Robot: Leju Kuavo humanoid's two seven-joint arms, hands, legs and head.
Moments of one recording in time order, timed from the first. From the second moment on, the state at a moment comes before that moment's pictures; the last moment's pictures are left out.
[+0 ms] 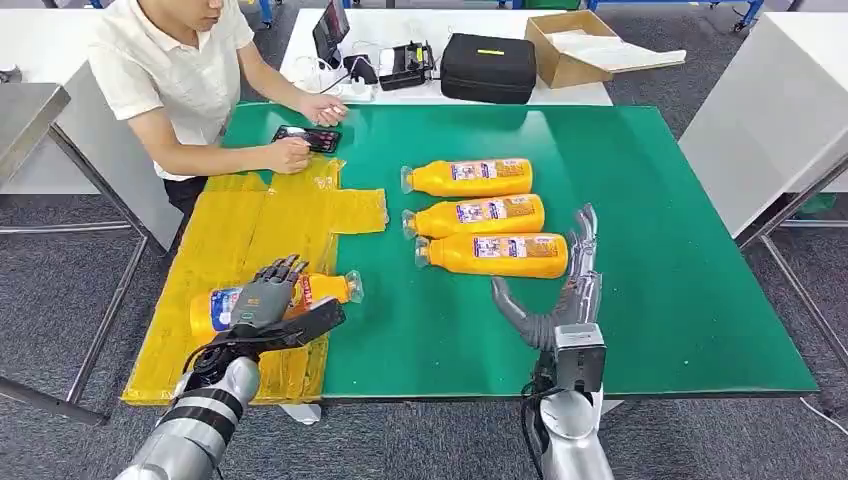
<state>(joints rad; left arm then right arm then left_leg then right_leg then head) -0.50 -0.15 -0.07 -0.66 -1.28 0.12 -0.10 -0.01 0.18 0.14 -1.56 0.35 -0.19 -0.70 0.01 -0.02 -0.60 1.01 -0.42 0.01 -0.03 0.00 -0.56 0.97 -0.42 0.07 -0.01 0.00</state>
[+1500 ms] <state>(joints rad) -0.23 -0.25 -0.30 -1.25 -1.16 0.30 -0.26 -0.01 0.16 0.10 -1.47 1.02 -0.41 -0.52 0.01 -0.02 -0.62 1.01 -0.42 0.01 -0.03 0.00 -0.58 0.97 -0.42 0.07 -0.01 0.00</state>
